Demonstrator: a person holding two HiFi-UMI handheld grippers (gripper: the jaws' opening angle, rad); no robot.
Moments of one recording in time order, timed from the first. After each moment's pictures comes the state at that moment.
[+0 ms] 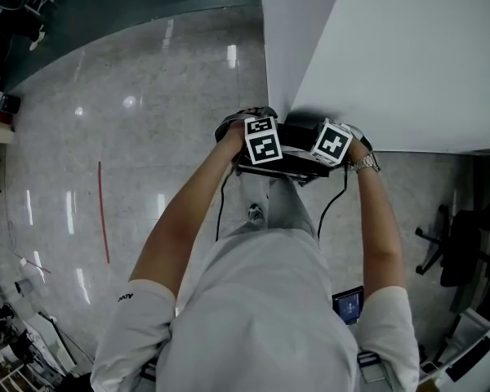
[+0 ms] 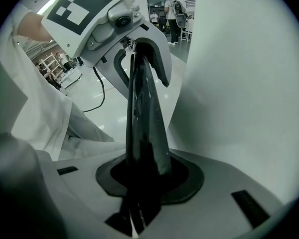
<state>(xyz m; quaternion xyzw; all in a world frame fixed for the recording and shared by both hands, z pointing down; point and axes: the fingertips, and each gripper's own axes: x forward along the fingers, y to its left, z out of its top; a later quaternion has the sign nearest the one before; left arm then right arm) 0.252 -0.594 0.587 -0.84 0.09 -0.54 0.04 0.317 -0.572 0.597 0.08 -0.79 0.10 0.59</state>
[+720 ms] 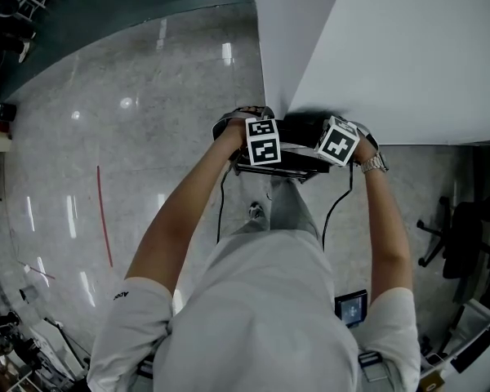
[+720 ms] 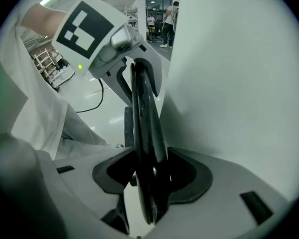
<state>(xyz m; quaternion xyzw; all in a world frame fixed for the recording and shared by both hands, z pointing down) 0.245 -0.594 0.590 -0.81 0.06 -0.58 0.09 0.324 -0.581 0.562 0.13 -0.79 0.07 0.59</state>
